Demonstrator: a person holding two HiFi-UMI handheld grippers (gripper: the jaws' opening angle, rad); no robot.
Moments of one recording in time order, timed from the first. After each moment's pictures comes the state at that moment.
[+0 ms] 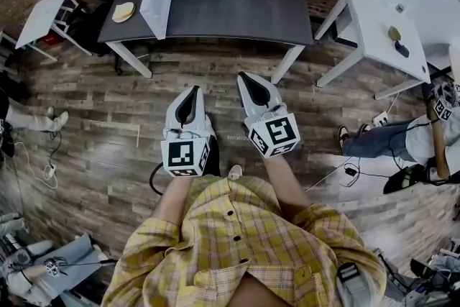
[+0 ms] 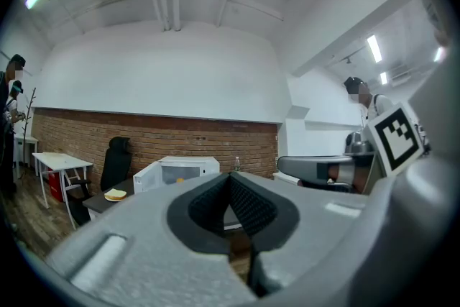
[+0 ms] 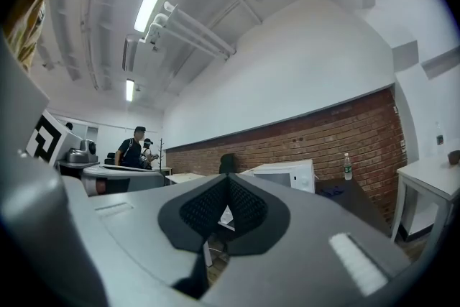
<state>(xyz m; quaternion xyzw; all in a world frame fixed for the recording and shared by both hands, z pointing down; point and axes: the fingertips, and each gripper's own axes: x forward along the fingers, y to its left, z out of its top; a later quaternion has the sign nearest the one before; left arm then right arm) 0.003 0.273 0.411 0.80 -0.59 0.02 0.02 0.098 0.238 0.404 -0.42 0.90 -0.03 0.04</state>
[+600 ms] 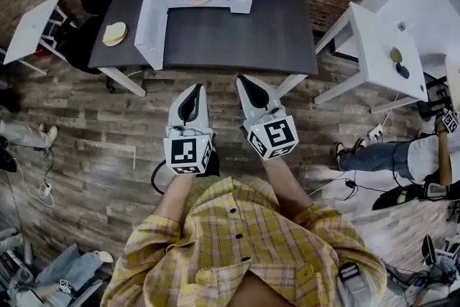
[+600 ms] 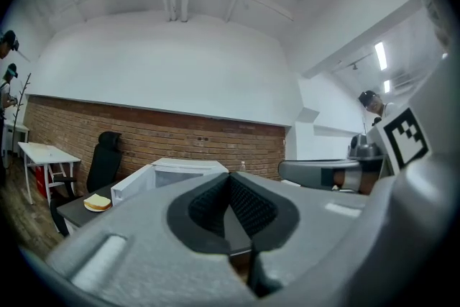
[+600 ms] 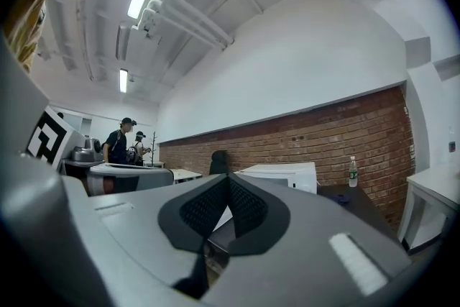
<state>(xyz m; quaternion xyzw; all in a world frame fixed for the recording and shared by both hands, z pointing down) -0.031 0.100 0.413 0.81 -0.58 0.00 0.03 0.056 0.078 0.405 -0.44 0.90 -0.02 0.02</state>
